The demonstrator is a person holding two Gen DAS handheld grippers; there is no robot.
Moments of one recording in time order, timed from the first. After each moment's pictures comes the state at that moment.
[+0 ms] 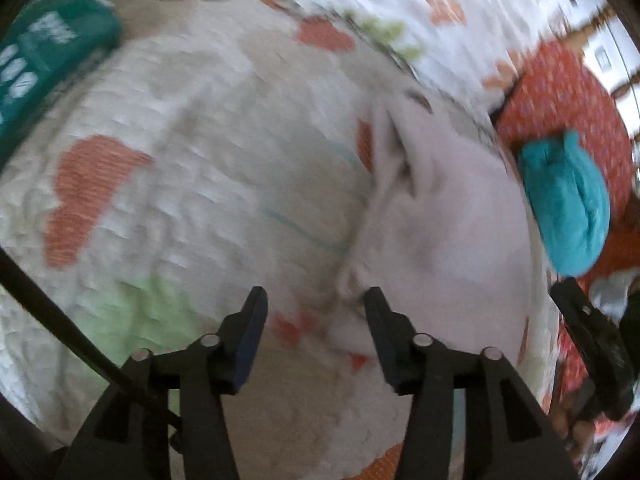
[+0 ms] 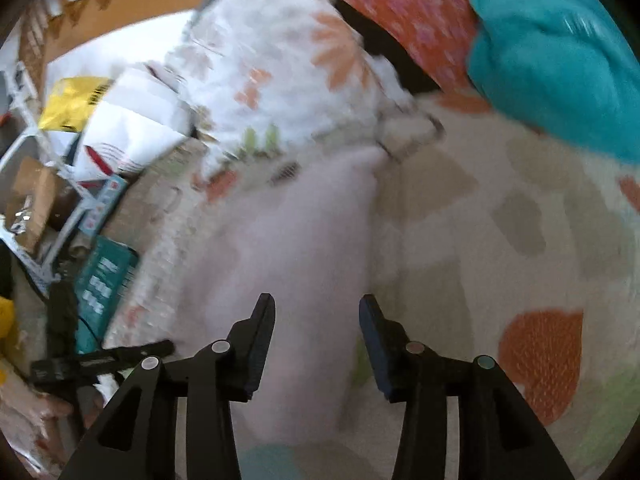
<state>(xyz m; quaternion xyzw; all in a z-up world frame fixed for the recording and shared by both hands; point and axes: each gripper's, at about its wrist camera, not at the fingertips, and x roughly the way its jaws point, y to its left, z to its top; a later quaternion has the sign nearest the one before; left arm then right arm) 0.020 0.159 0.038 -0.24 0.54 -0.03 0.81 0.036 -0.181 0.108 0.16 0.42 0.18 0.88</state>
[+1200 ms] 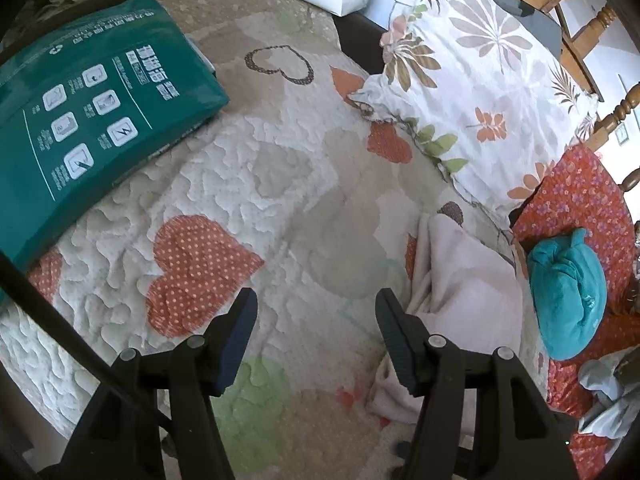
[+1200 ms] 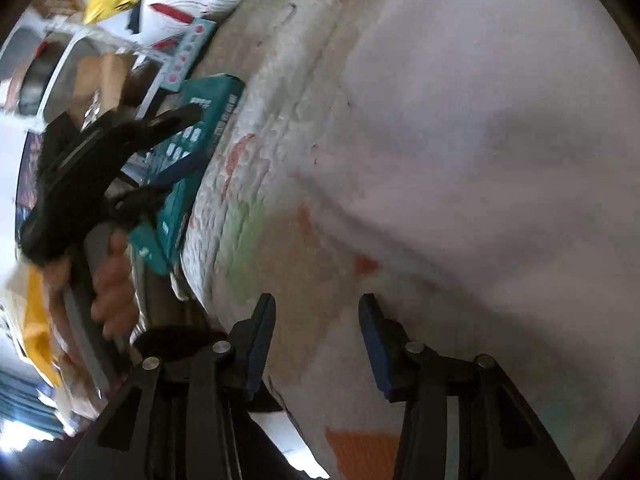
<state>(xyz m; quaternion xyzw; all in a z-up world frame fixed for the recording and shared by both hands) 0.017 0.230 0.067 -0.30 0.46 0.04 0.84 0.015 -0.050 0.020 0.16 0.59 0.39 0.68</state>
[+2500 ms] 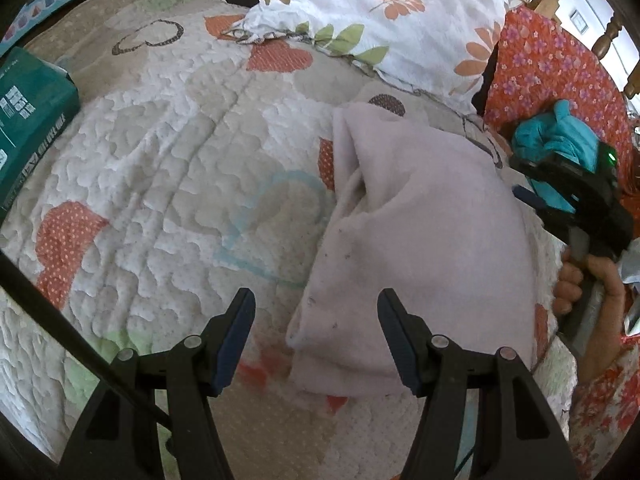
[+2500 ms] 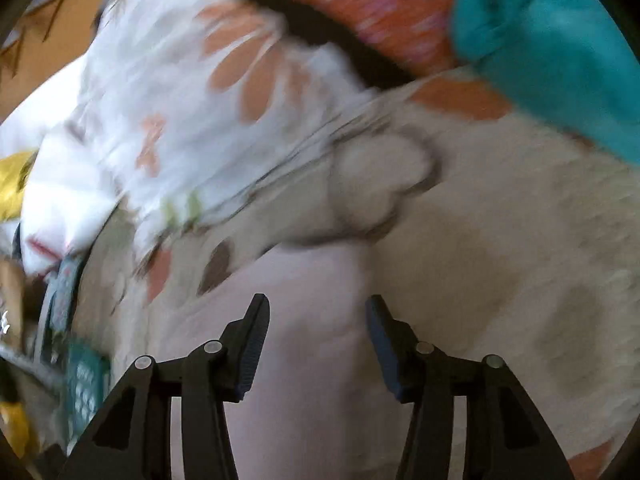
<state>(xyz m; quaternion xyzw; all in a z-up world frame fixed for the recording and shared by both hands) 0.039 0.121 0.040 -0.16 0.52 -0.05 0.84 0.190 -0.225 0.064 0.25 0.46 0.07 0.85</state>
